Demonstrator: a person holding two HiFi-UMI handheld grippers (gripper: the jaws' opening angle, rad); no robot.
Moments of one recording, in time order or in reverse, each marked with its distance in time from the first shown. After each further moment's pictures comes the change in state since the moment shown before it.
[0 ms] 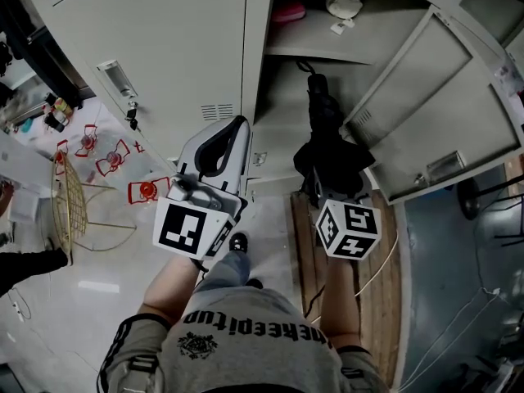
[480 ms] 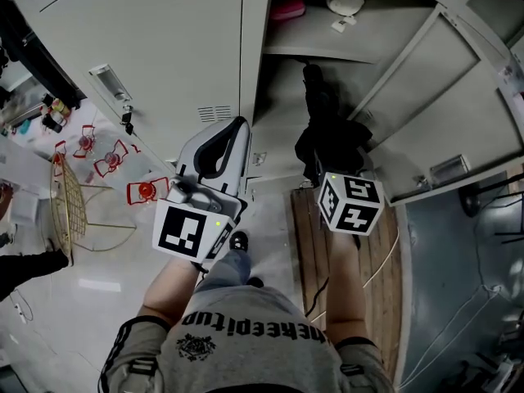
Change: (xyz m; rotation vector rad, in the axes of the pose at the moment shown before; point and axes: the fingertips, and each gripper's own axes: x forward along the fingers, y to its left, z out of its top) left arm 0.009 0.005 -0.010 0.000 0.019 -0.006; right arm 0.046 -0.011 0.010 -0.033 0.082 -0.010
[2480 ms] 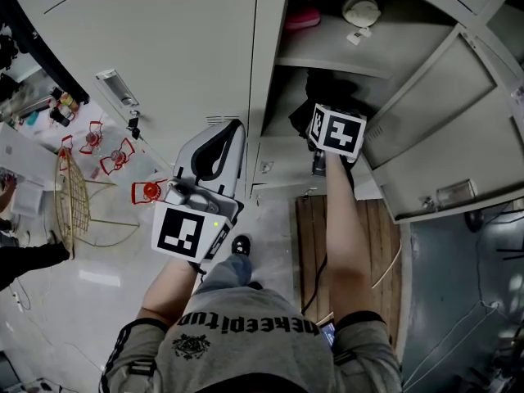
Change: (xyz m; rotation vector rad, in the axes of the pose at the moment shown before) left arm 0.007 0.029 -0.007 0.028 0.024 0.075; right arm 0.147 -0.017 0.029 0.044 0.129 -0.057
